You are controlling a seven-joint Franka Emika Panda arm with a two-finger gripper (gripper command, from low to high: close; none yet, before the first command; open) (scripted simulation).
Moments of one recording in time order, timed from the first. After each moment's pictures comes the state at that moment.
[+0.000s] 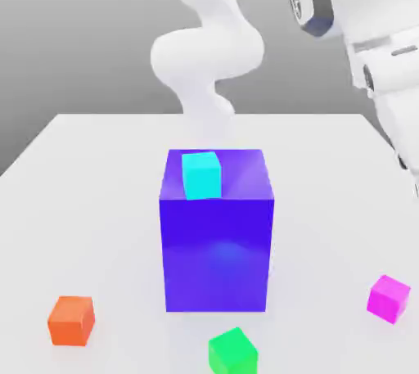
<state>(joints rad) 0.63 -0.09 -0.17 -2.40 0.32 2.54 -0.52</state>
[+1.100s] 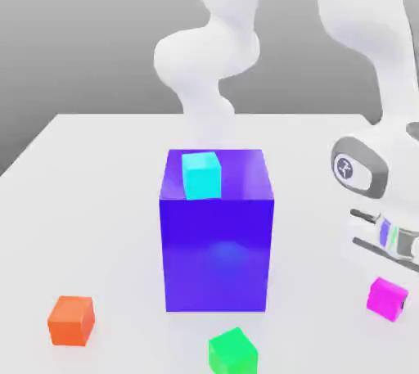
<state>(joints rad) 0.77 0.35 -0.09 -2.46 0.08 2.81 -1.00</state>
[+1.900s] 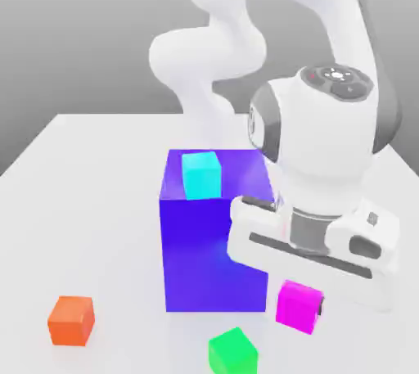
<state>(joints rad) 0.41 0.18 -0.23 -2.39 0.06 2.57 -1.80</state>
